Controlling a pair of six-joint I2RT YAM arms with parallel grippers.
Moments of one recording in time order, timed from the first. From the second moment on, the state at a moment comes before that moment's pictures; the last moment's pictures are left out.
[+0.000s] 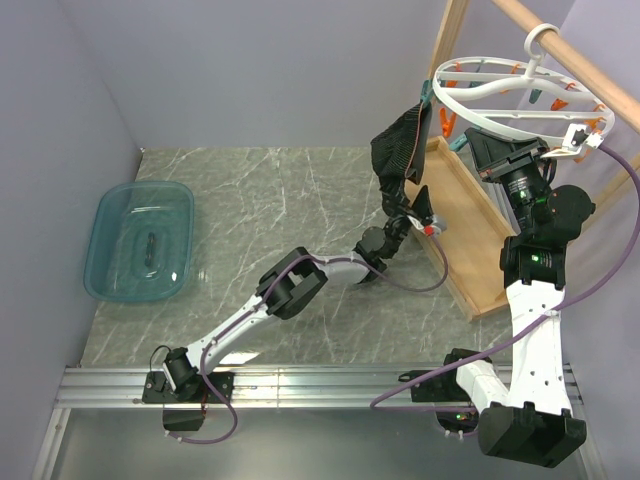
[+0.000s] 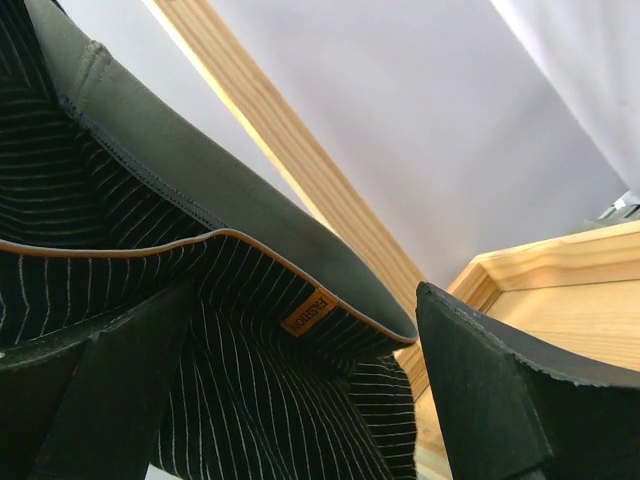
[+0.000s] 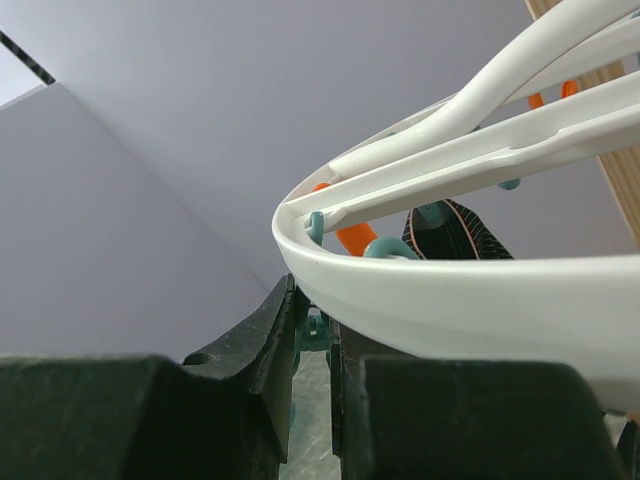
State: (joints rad) left arm -0.99 2.79 2.12 1.31 -0.29 1.03; right arm -0.20 0.93 1.07 0.27 -0.48 0.90
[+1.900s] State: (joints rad) left arm -0.98 2.03 1.34 1.30 -0.45 0.37; right arm -0.19 0.92 1.06 0.27 -0.47 0.87
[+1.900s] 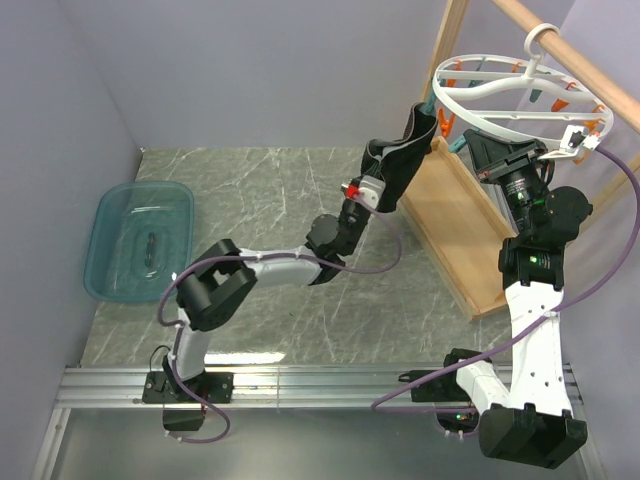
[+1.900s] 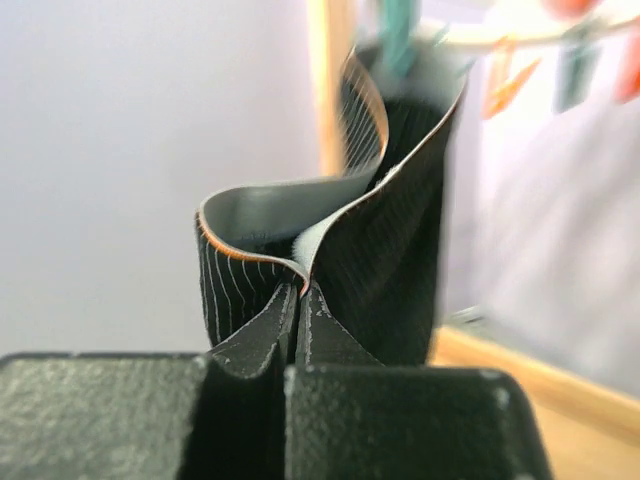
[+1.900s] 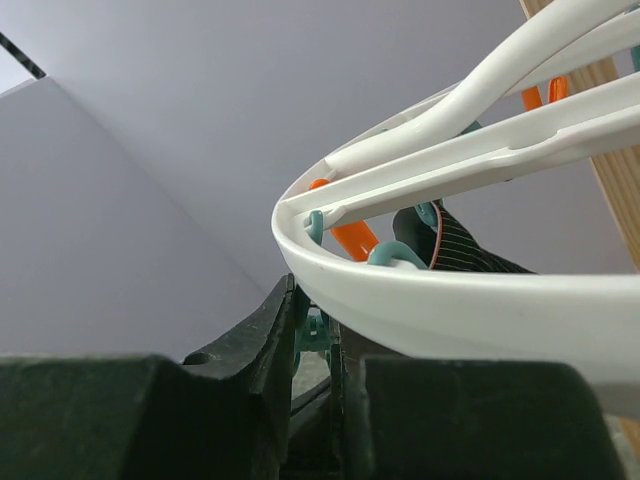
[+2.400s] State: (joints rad) left arm -0.97 1.88 1.34 1.18 -0.10 0.13; right arm -0.19 0.92 1.05 0.27 -0.47 0.82
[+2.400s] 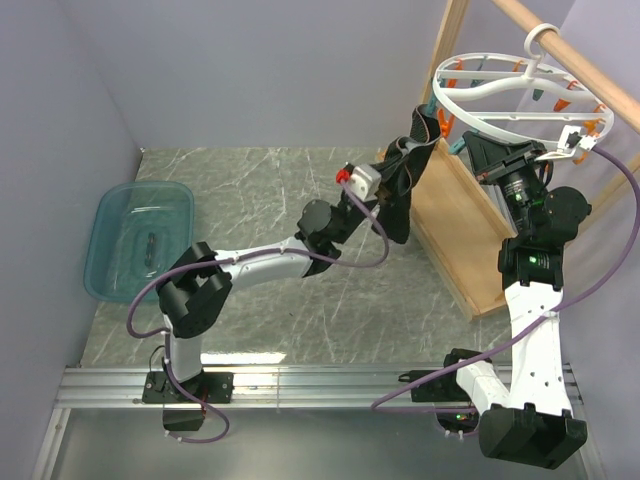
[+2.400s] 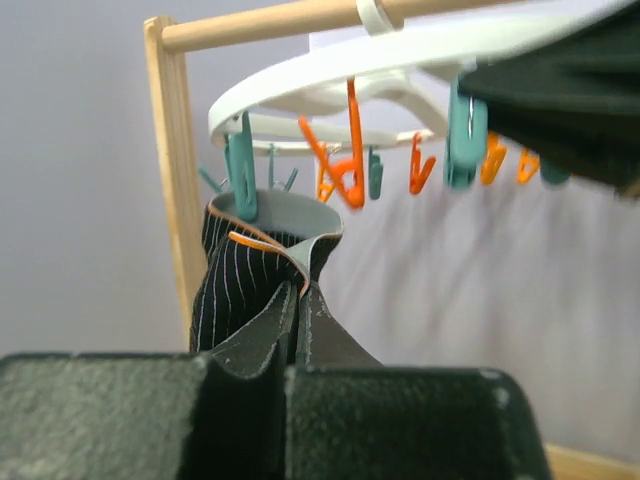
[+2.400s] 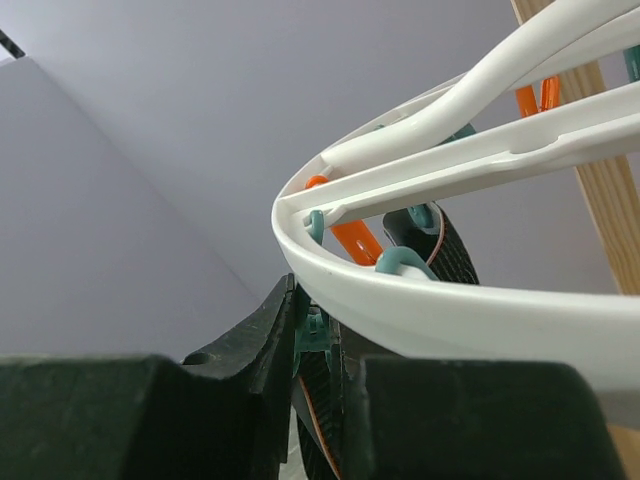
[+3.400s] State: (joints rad) left arm -1.07 2.10 2.19 0.12 -0.54 -0.45; right arm -0.11 0.93 0.99 0.33 -0.42 0.59
